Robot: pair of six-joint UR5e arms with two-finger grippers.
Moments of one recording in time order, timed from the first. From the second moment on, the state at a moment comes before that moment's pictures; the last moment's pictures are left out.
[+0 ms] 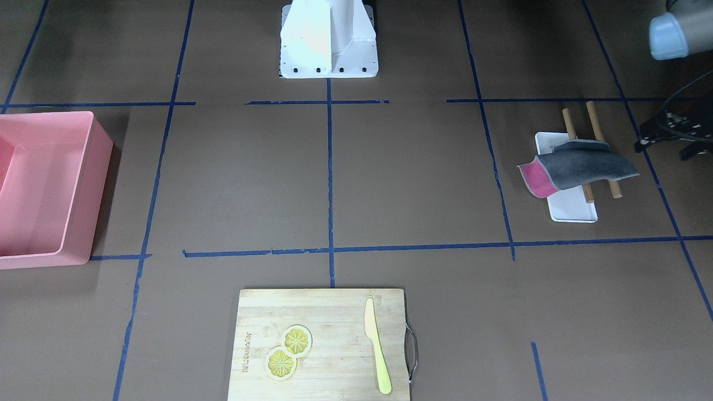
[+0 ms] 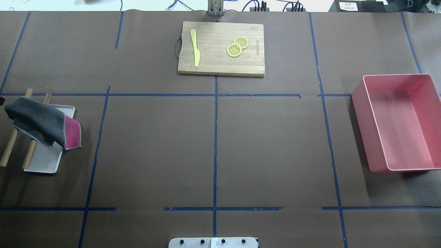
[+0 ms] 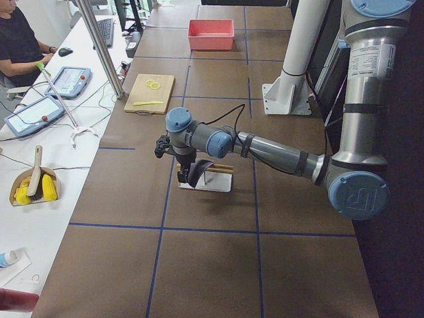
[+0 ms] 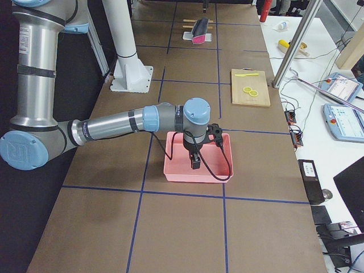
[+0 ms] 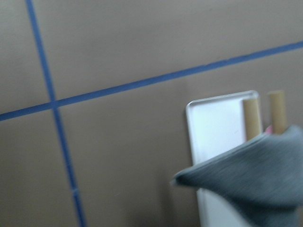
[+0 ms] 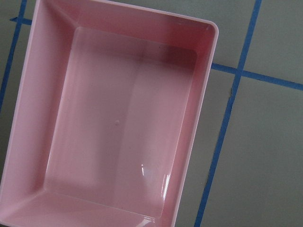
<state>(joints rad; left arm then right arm) -1.23 -1.59 -1.82 -1.68 -2.35 -0.33 1.50 -1.70 1.95 -1.77 2.40 -0.17</state>
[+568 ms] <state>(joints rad) -1.17 -1.62 -1.81 -1.73 -2.35 -0.46 1.50 -1.70 1.96 -1.77 2.40 -0.16</state>
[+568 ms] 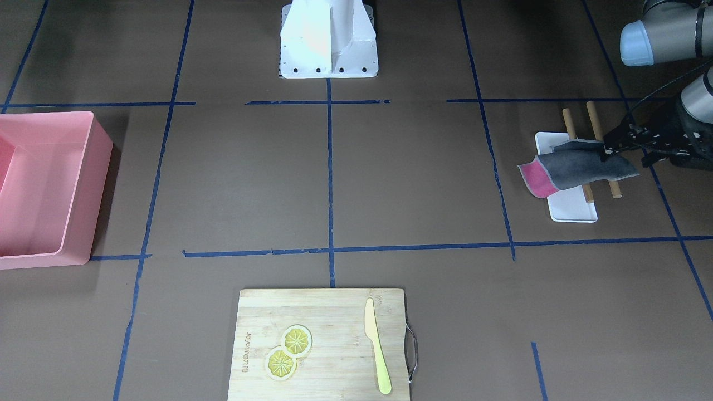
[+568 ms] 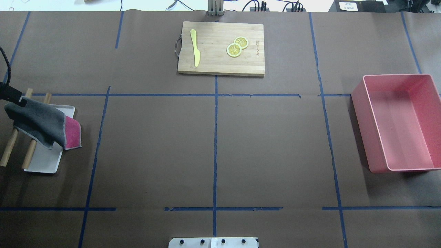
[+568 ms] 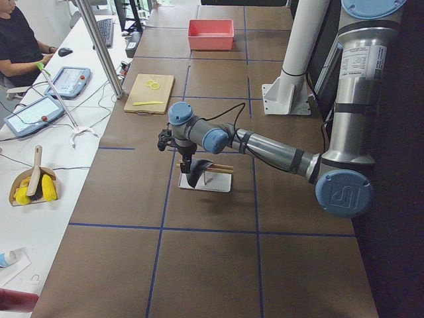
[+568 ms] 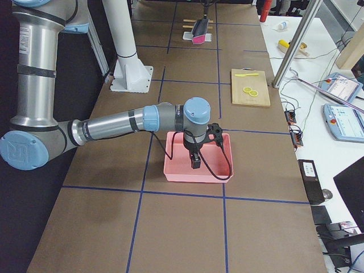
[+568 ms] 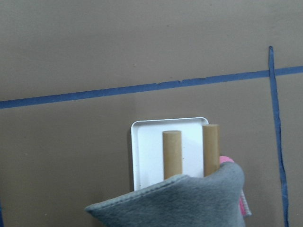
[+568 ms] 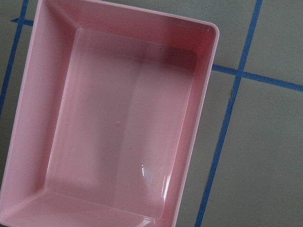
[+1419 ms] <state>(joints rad) -1.11 -1.64 -1.78 -1.73 -2.28 -0.47 1.50 -1.70 1.96 -1.77 2.40 -0.16</state>
